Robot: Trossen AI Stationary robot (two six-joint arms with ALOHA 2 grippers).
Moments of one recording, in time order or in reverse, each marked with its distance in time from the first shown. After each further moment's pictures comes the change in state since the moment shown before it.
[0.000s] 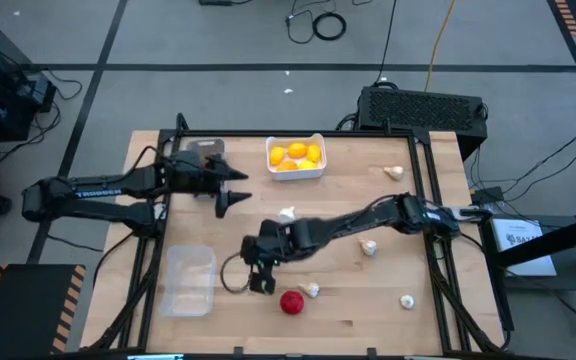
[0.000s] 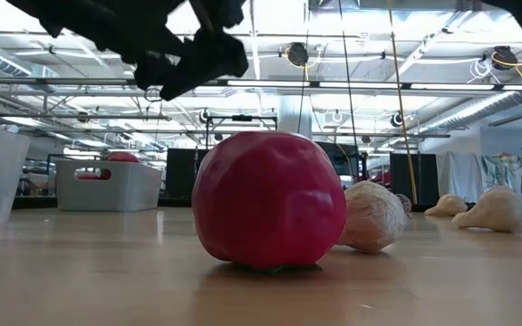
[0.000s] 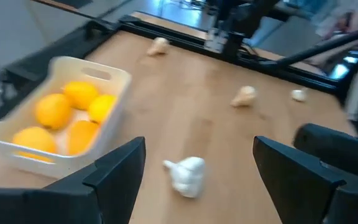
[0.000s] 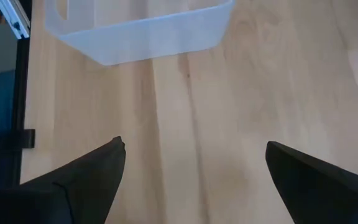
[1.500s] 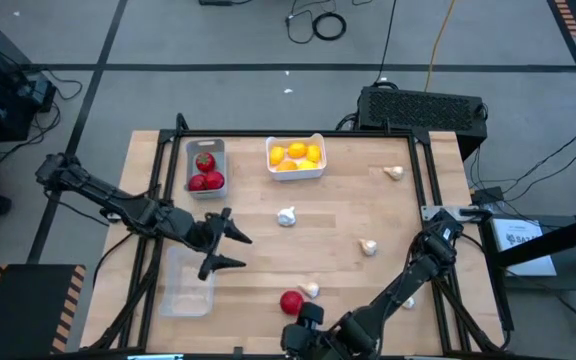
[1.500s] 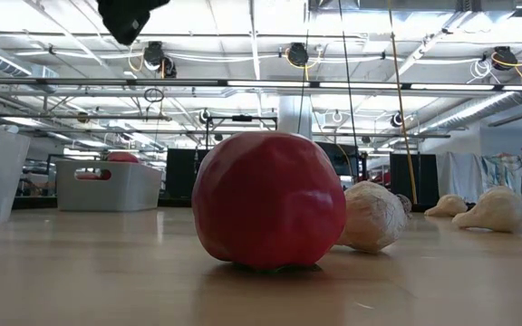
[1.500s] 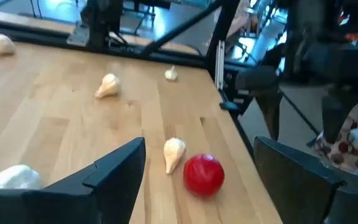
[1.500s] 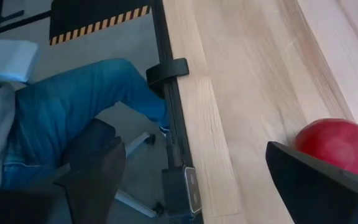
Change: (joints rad) left arm -0.630 0.094 0.000 0.178 -0.216 -0.128; right arm 0.468 0.001 0.000 0.010 0.273 0.494
